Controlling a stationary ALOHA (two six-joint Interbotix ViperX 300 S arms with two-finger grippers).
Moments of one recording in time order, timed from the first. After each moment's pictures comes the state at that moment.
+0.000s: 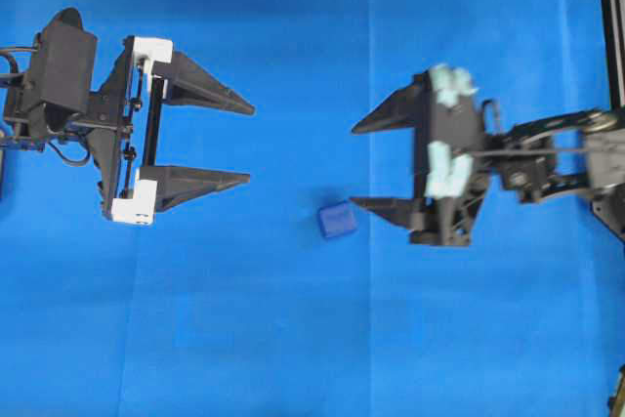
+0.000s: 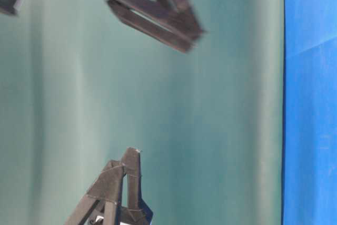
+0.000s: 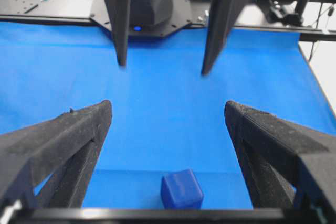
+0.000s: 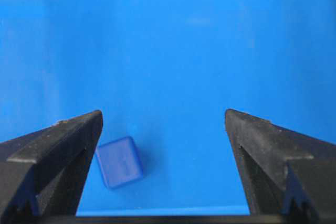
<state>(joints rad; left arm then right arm) -0.05 -0.40 0.85 0.02 -0.36 -0.08 0.17 -0.35 0.62 -0.58 0.38 0.80</state>
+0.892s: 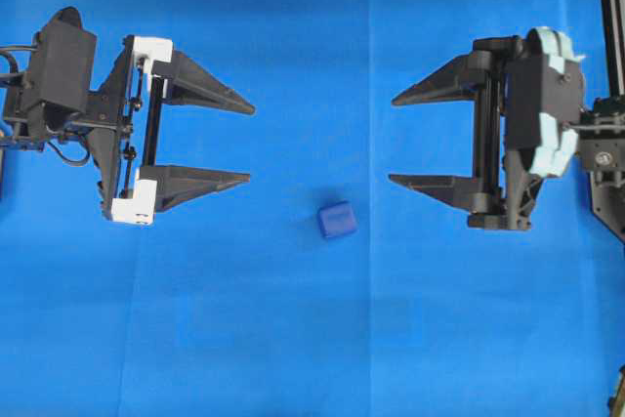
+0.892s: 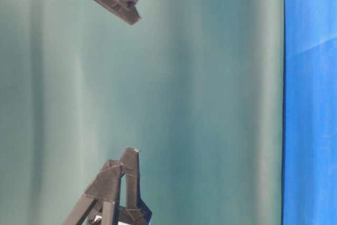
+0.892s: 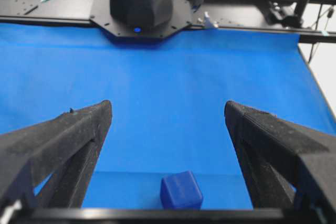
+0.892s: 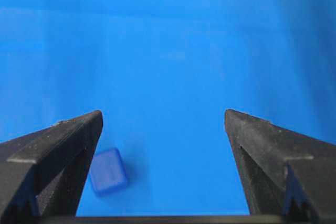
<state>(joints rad) -0.05 -0.40 0.85 0.02 -0.36 -0.08 0.18 -0.52 0.67 -0.65 0.38 0.81</state>
